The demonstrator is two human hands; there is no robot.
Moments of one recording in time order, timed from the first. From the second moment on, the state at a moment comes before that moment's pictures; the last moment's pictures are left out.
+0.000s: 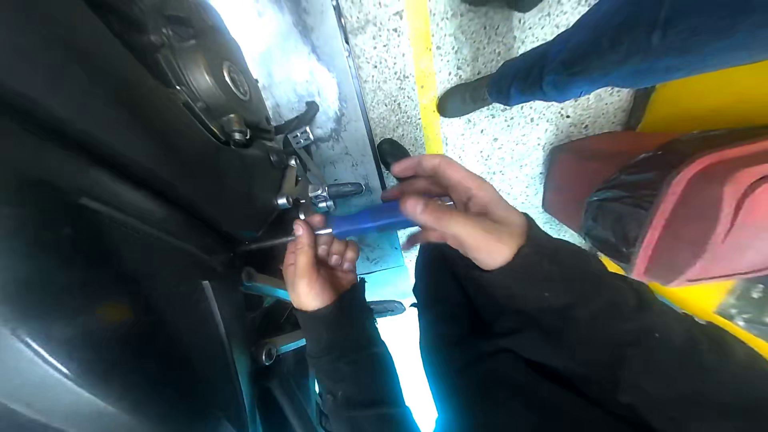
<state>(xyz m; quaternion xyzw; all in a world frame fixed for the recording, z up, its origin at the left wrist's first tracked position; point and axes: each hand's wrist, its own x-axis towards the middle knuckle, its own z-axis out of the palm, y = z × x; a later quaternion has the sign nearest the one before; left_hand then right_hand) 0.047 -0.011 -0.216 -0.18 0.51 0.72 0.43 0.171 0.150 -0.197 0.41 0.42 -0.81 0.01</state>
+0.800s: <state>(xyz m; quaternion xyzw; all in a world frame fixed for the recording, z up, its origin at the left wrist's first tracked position) 0.046 -0.012 -0.214 -0.18 0.55 0.69 0.44 0.180 0.144 -0.201 0.40 0.36 -0.84 -0.03</state>
